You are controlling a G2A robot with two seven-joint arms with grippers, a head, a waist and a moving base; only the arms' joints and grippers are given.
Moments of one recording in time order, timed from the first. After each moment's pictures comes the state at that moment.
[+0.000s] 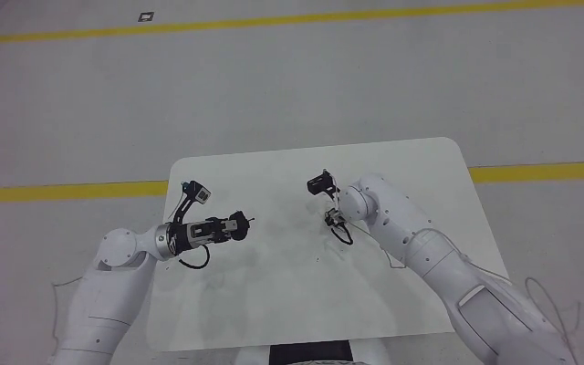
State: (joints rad) left arm 1.42 -1.01 -1.42 -1.46 -0.57 -0.34 -1.31; right arm -0.86 -1.34 0.73 -1.13 -0.89 0.05 1.20
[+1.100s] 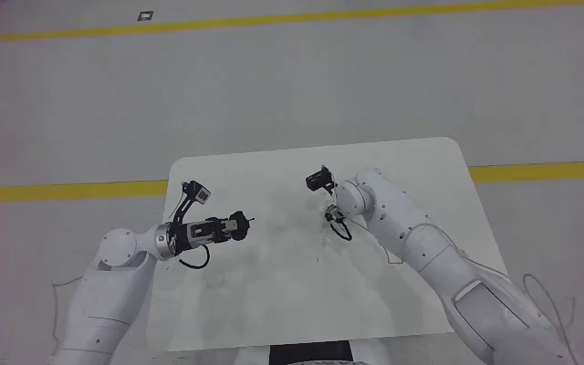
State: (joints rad) left arm 1.42 -1.01 -1.42 -1.46 -0.57 -0.34 -1.31; right arm -0.83 -1.36 0.75 -1.12 -0.91 0.04 1.24
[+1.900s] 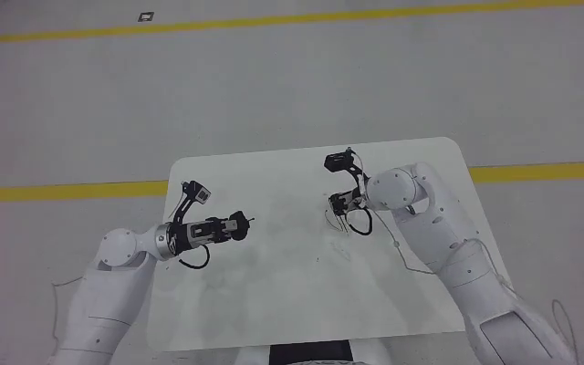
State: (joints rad) left arm 1.42 -1.01 -1.42 -1.46 -0.57 -0.34 -1.31; right arm -1.02 -1.27 1.07 -1.47 -0.71 0.03 1.31
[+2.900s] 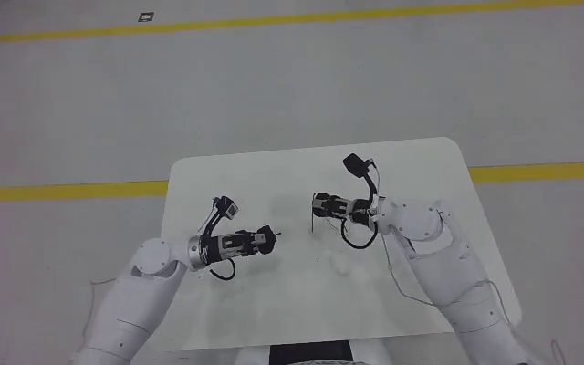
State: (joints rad) left arm 1.42 -1.04 -1.21 -1.44 -0.54 -0.33 -1.15; right arm -1.33 -1.27 1.21 -1.68 -0.24 0.11 0.90
